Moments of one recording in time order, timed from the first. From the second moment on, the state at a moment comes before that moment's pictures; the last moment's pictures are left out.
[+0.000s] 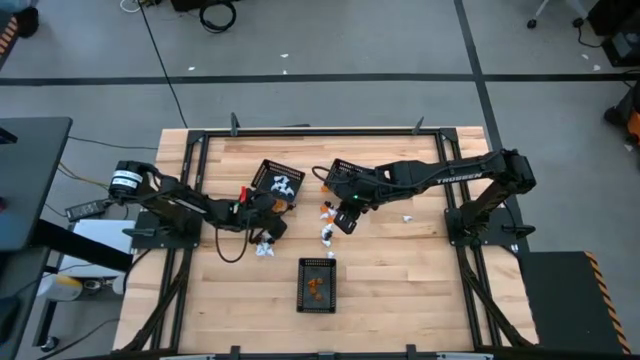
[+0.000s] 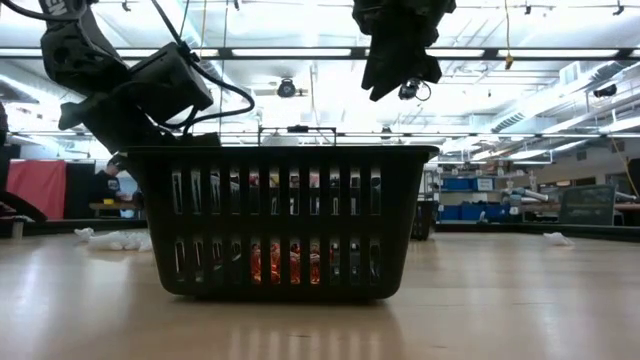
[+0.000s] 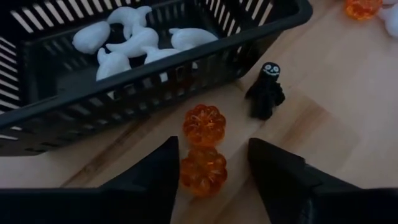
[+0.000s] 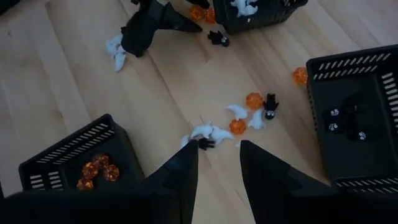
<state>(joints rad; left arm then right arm) -0.05 1.57 0.44 0.15 -0.53 -0.69 0.05 1.60 1.40 -0.80 0.13 0.58</state>
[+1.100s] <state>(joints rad) -0.06 1.50 0.43 0.15 -0.42 -0.67 0.03 1.55 1.40 -0.85 0.17 0.58</state>
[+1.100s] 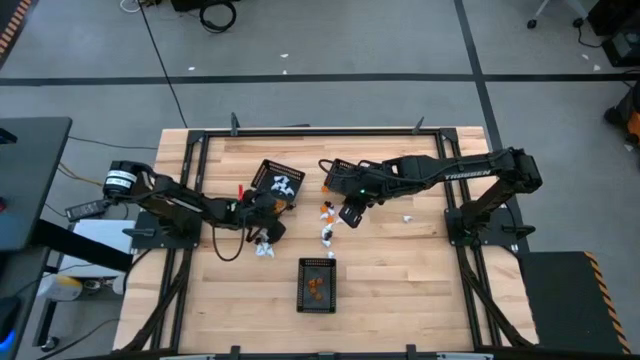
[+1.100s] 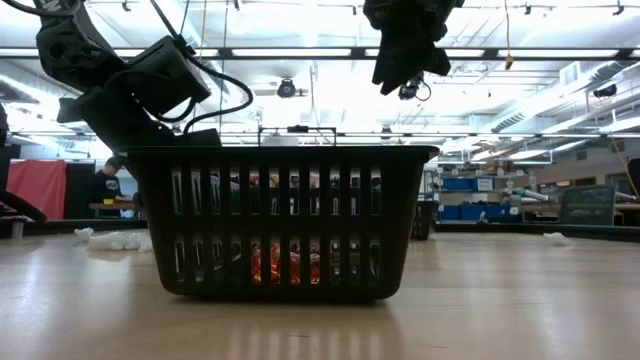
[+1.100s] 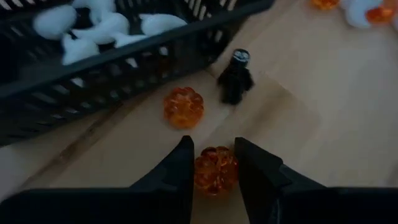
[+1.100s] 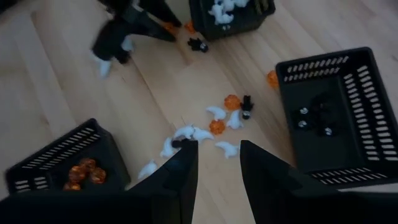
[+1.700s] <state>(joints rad) -0.07 1.32 0.43 0.36 -0.01 -0.78 -0.02 1.55 1.40 -0.88 0.22 0.55</state>
